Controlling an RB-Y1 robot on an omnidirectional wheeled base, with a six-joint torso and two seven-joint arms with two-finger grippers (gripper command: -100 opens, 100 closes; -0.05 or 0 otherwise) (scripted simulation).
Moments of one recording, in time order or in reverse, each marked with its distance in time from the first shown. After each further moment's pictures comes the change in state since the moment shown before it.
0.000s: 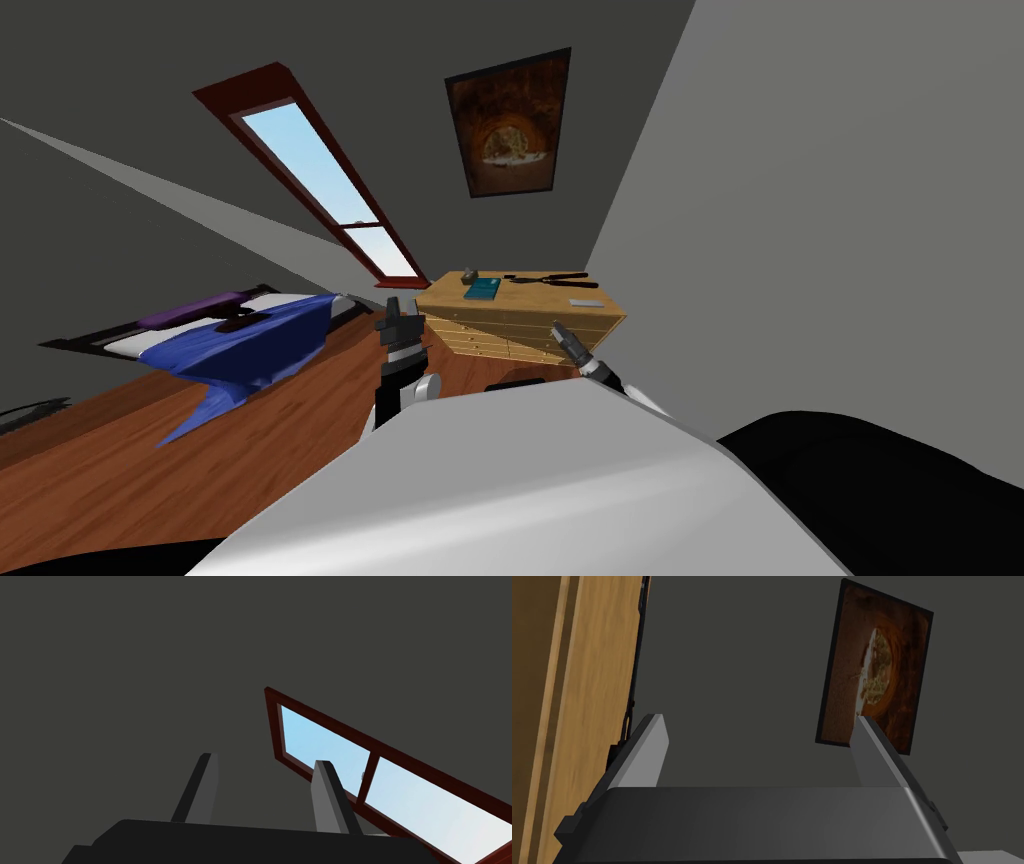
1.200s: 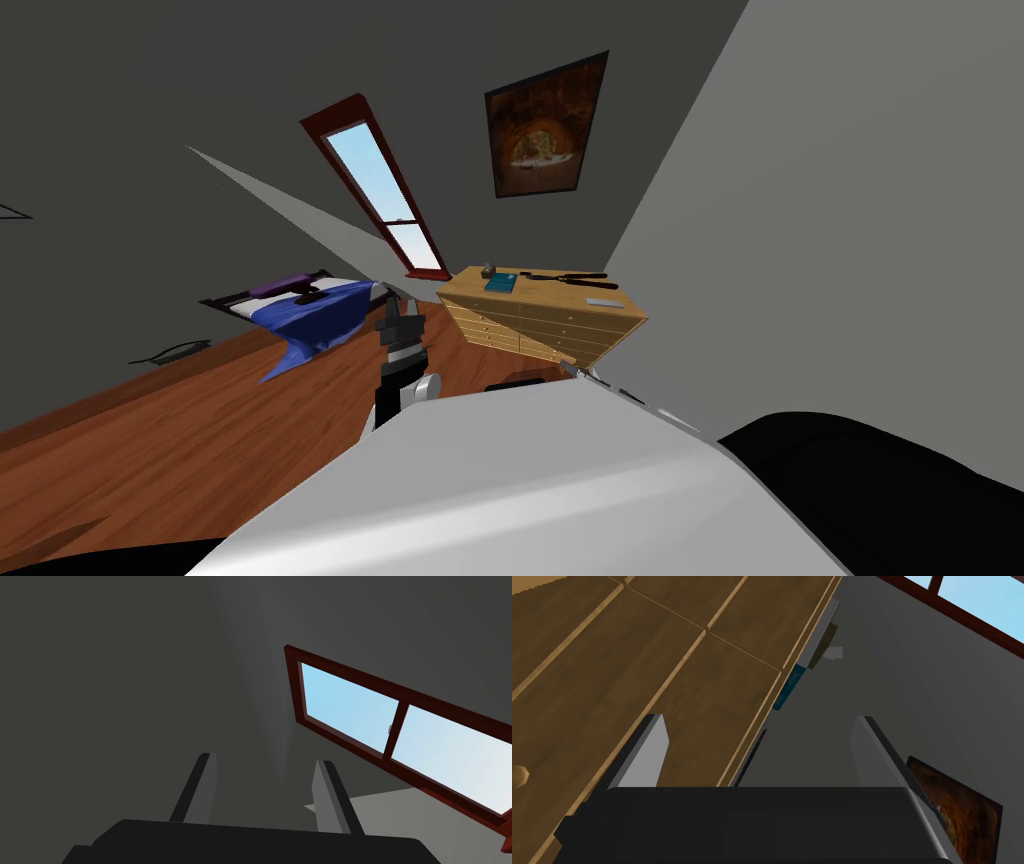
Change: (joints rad) left arm 0.000 0.000 0.000 0.000 0.000 0.000 0.000; right arm 0.052 -0.323 0.114 0.255 0.080 -0.044 -0.020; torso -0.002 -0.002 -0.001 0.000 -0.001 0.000
